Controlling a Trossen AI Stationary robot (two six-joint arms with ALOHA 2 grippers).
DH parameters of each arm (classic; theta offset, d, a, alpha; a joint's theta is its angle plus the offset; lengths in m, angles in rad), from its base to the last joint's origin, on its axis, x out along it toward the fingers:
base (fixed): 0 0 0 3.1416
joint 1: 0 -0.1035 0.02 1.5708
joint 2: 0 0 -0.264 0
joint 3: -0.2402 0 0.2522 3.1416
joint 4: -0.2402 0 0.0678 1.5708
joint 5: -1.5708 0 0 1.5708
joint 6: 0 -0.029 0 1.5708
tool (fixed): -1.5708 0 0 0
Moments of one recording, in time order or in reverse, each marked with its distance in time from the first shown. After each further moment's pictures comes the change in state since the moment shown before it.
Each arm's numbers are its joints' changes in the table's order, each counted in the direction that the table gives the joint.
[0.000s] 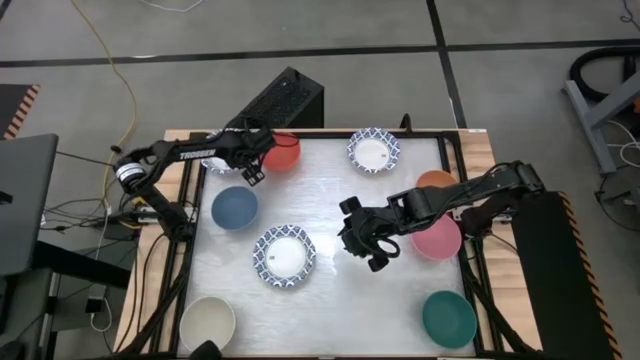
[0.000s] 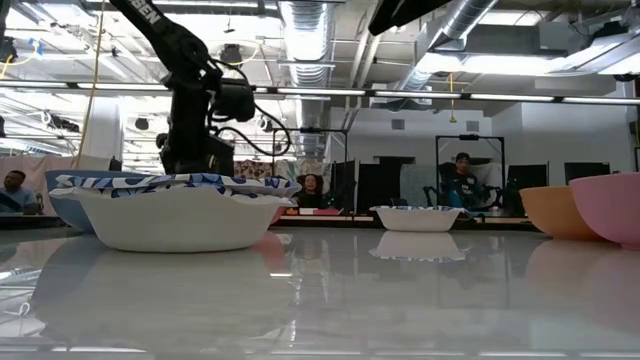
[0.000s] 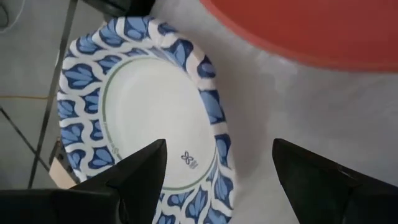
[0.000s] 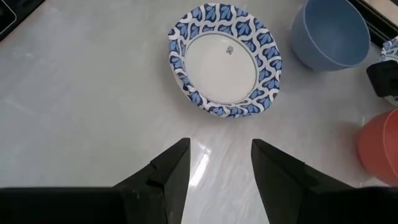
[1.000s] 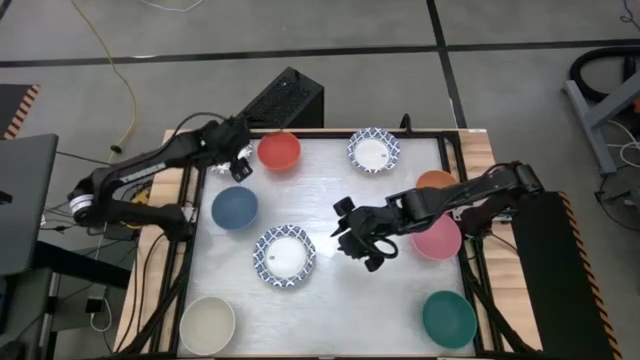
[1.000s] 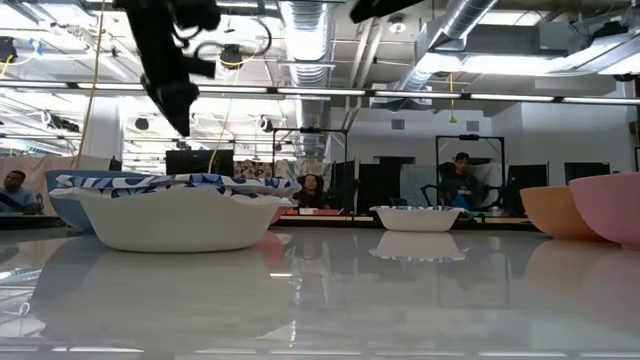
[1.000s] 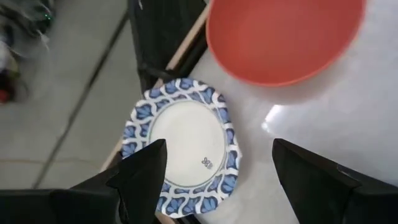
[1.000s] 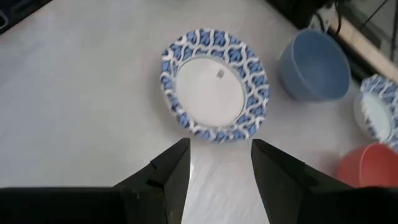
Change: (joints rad) left arm 0.051 -0.435 -0.030 -0.100 0.052 -0.081; right arm 0.000 0.009 0.000 0.082 -0.001 0.102
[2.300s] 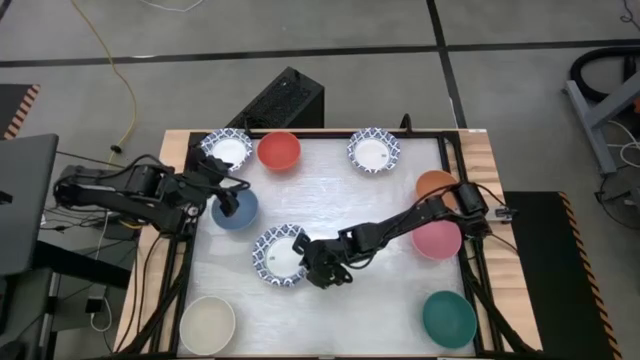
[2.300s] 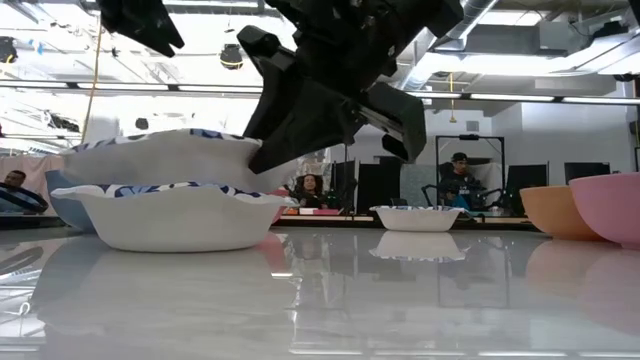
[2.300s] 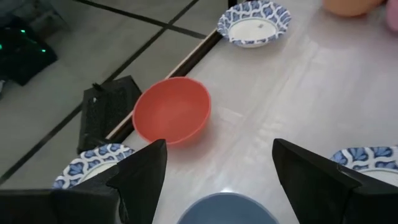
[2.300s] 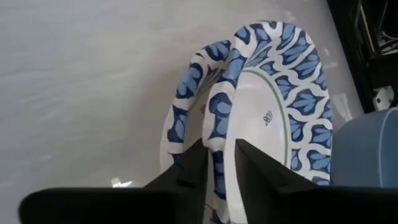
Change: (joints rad) left arm 0.733 -0.329 0.000 -0.051 -0.279 0.472; right arm 0.003 0.459 0.000 0.469 -0.027 0.441
